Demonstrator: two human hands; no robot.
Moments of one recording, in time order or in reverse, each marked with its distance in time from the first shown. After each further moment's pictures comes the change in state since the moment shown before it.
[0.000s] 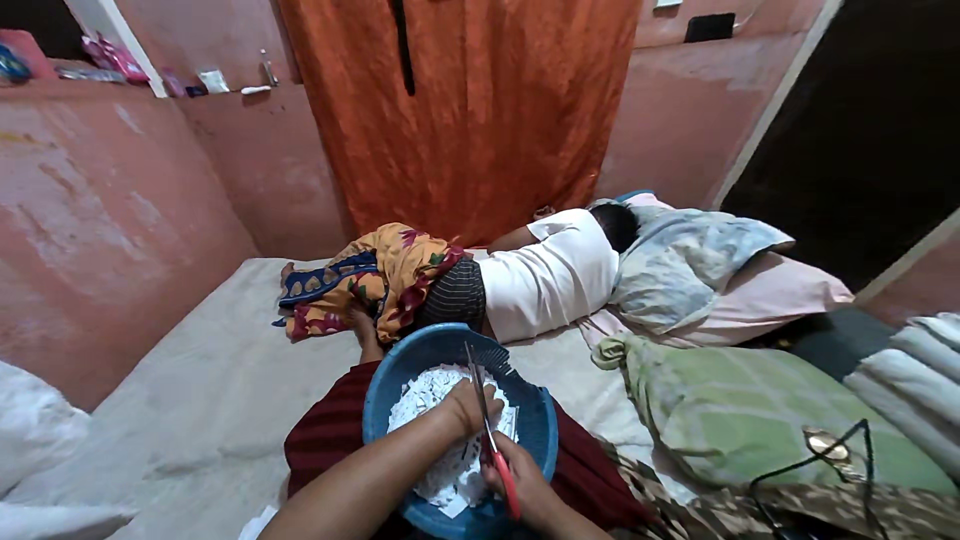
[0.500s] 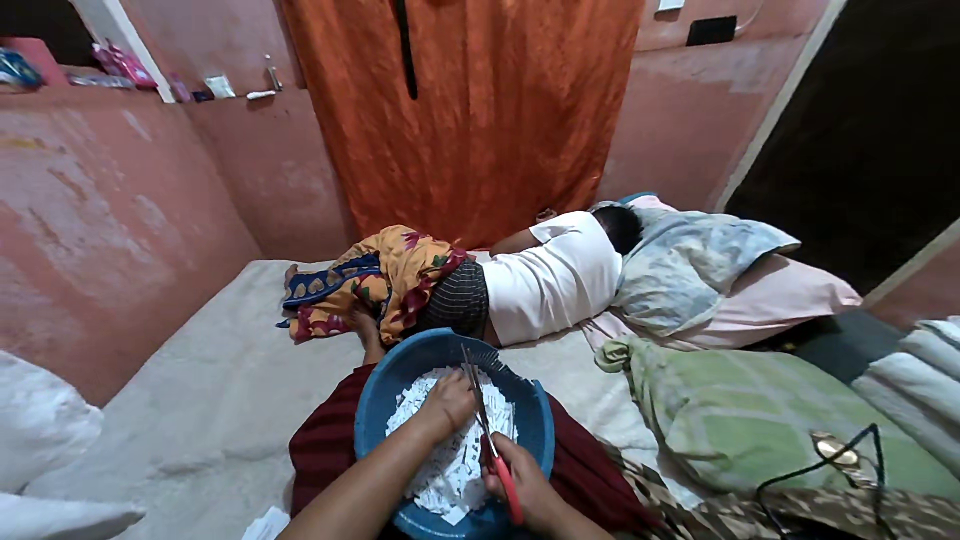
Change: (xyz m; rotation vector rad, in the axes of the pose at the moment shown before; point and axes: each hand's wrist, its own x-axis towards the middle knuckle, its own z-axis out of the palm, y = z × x) left_hand -0.034 -0.022 0.012 -0.147 0.307 -0.058; right_hand 0.003 -0.001 0.000 0.023 -0.033 -0.063
